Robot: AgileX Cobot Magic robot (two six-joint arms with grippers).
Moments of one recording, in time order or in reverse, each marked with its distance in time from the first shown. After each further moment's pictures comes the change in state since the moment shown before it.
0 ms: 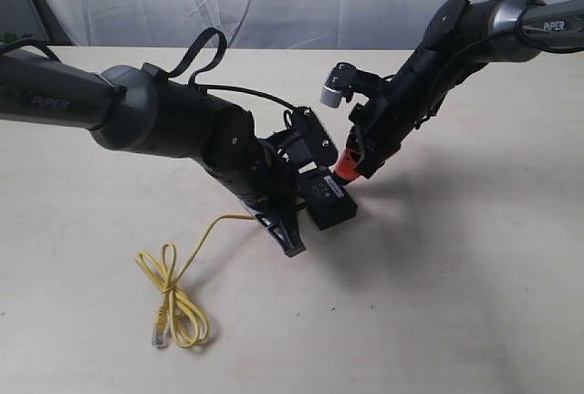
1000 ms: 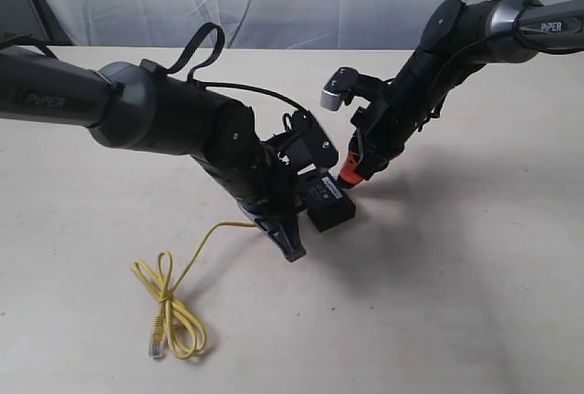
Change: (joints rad) left arm 0.000 -0.010 -0.006 -0.032 0.067 0.000; right arm 0.000 0.000 0.000 -0.052 -0.009 0.089
